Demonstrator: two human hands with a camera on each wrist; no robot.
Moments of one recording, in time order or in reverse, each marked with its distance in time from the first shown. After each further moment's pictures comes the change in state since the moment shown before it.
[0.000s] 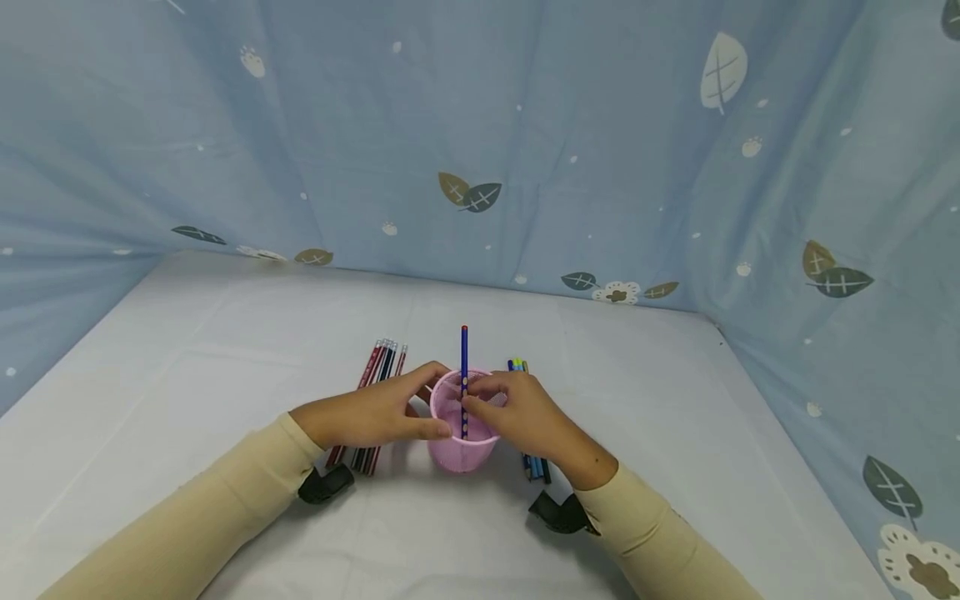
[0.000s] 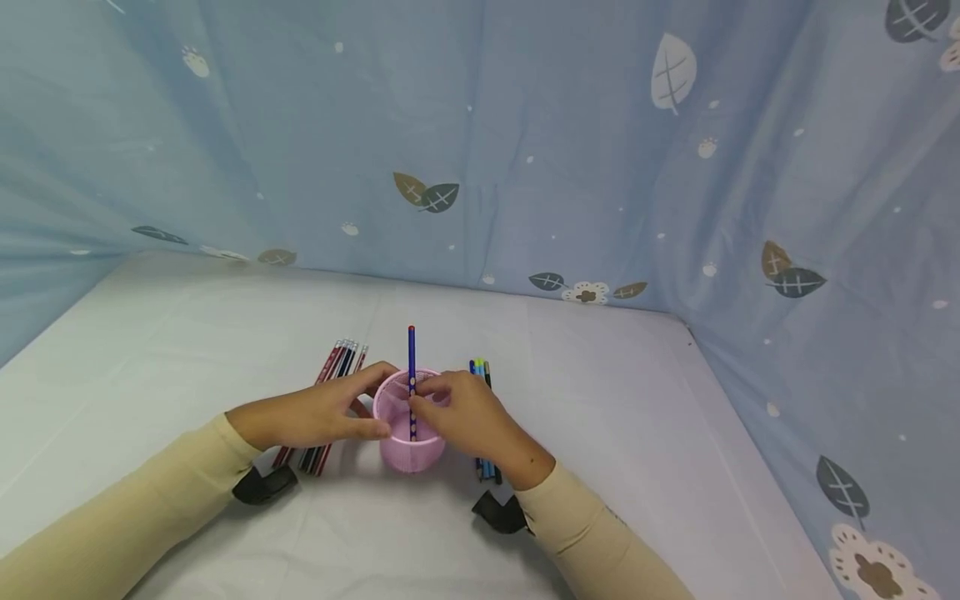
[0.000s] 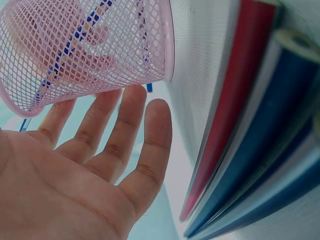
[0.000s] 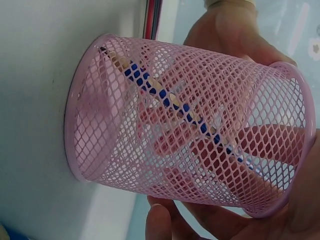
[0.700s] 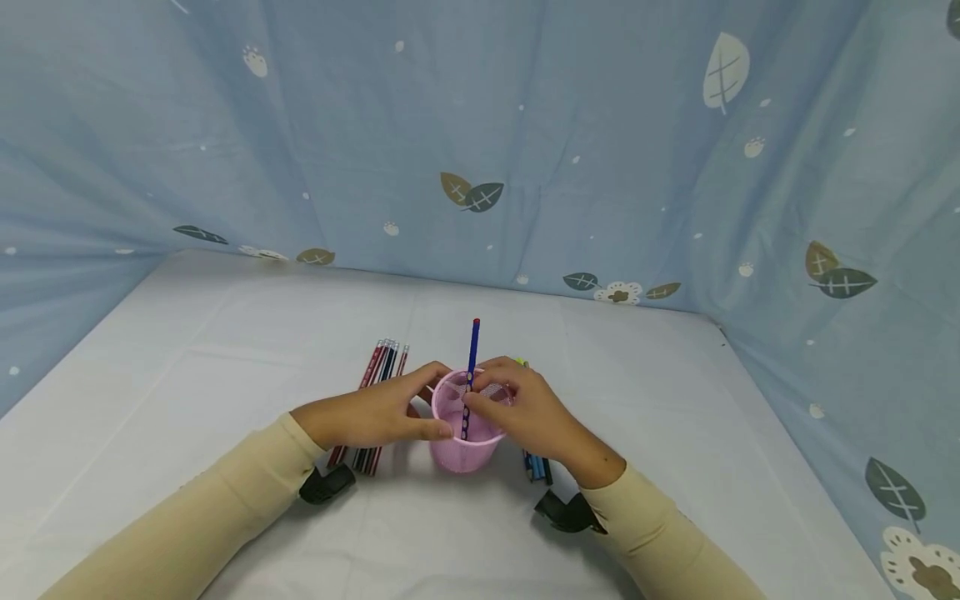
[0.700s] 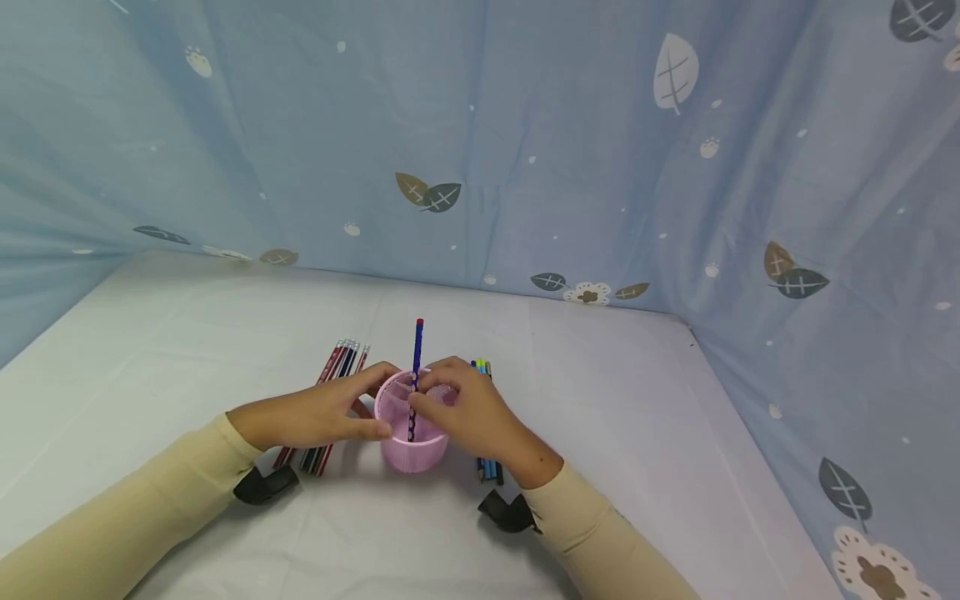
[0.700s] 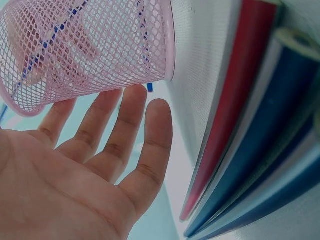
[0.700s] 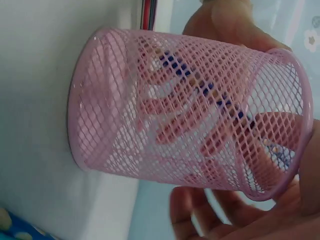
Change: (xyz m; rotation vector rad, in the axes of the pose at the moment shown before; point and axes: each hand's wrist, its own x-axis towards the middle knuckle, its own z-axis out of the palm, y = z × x) left_hand -0.001 0.001 0.002 0.019 0.022 -0.030; right_hand -0.002 0.002 -0.002 0.106 0.070 -0.054
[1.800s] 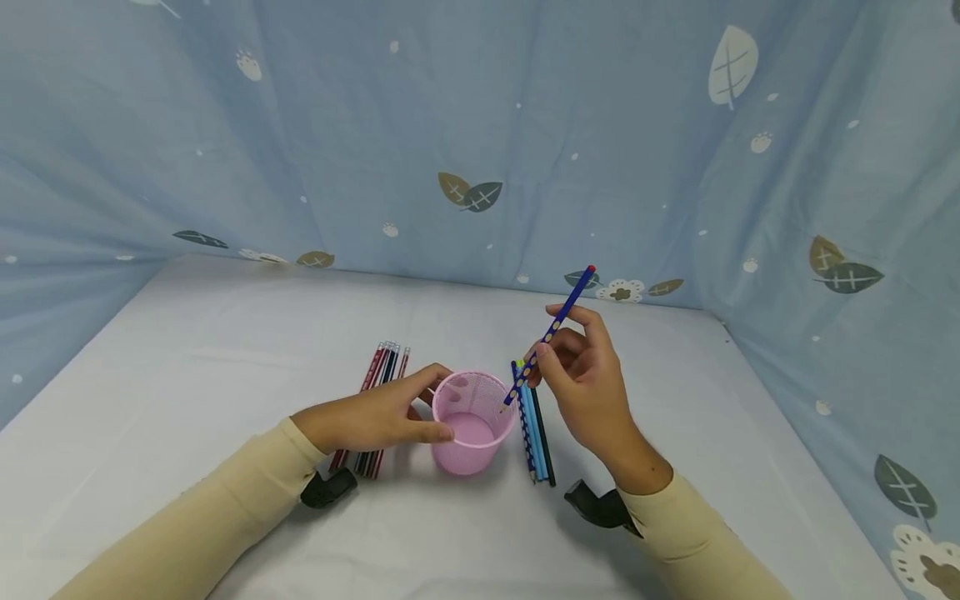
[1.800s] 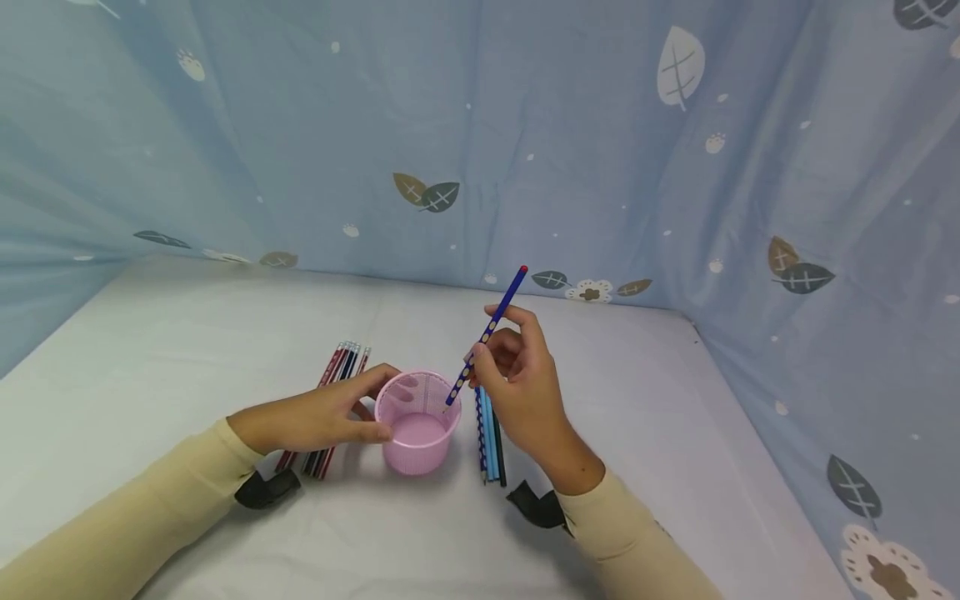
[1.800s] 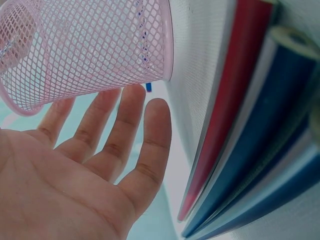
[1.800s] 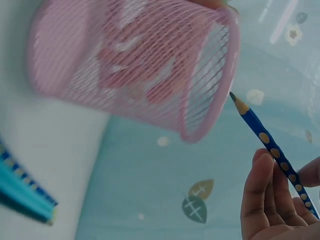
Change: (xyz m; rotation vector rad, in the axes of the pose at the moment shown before) left_hand 0.002 -0.002 -0.001 -0.049 -0.008 -0.009; right_hand -0.017 -0.014 -0.039 0.225 0.377 -0.200
